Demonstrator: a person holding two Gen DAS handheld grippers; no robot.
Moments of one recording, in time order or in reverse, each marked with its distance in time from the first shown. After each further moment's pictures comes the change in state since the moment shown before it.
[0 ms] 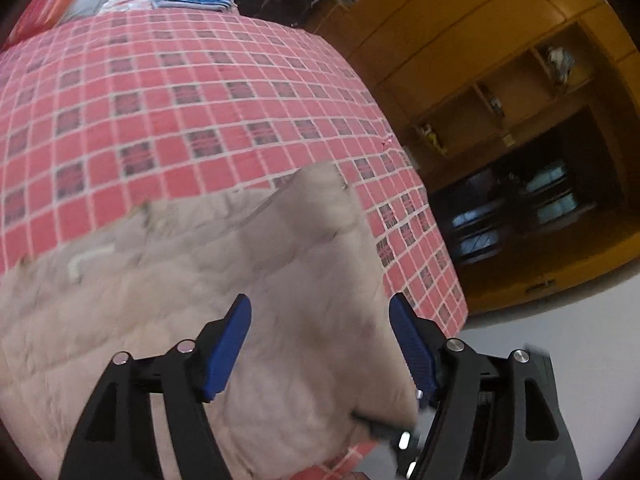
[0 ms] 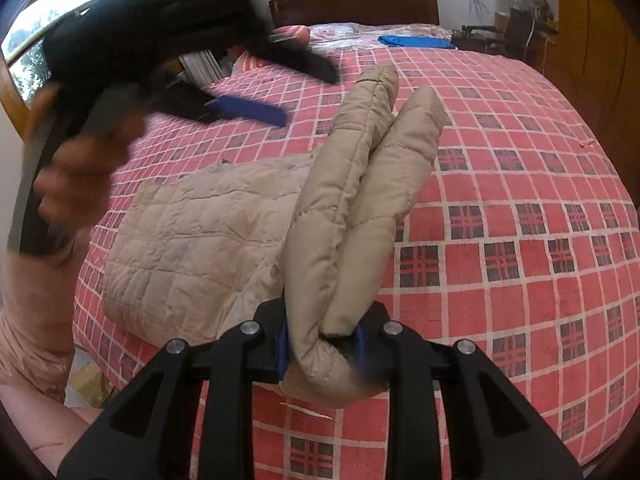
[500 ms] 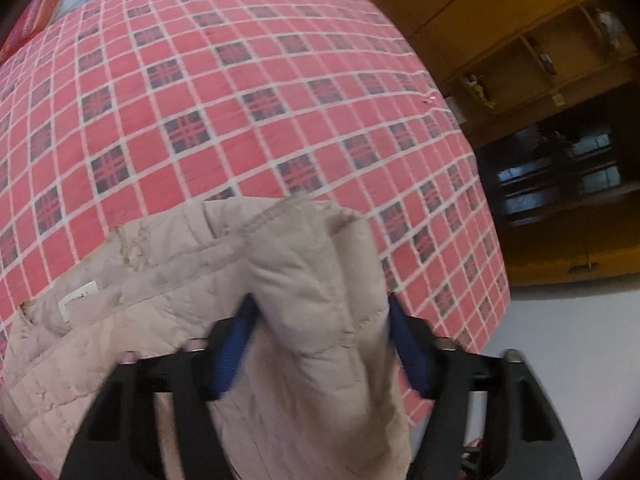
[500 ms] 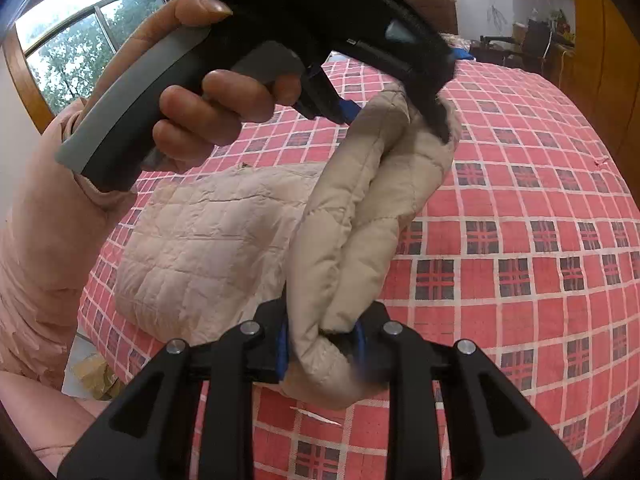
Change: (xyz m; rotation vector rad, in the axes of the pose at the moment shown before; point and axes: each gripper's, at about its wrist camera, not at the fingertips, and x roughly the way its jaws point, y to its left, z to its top) left arm 0.061 -0.011 0.036 -0.030 0.186 0.152; right arm -0.003 0.006 0.005 -0.038 -0.017 0.049
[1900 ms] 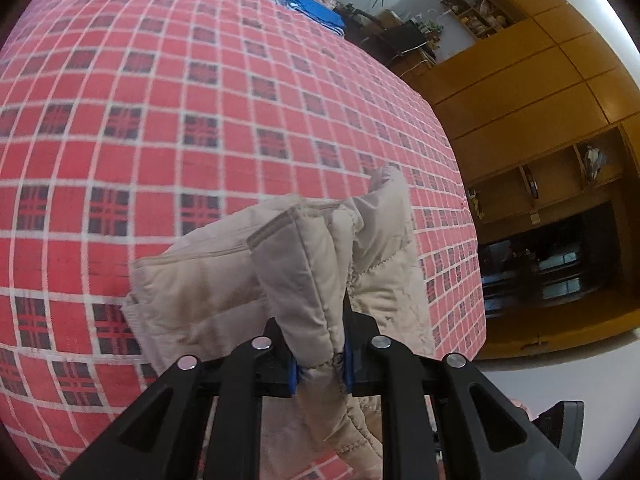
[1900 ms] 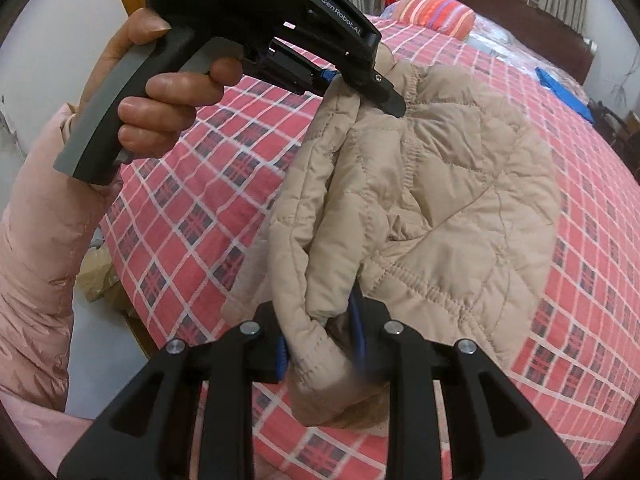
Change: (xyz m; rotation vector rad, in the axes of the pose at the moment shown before) left arm -0.165 0.317 -0.193 -0.286 -0.323 -0.163; right arm 0.109 0.280 0.026 -0.433 0.262 0.082
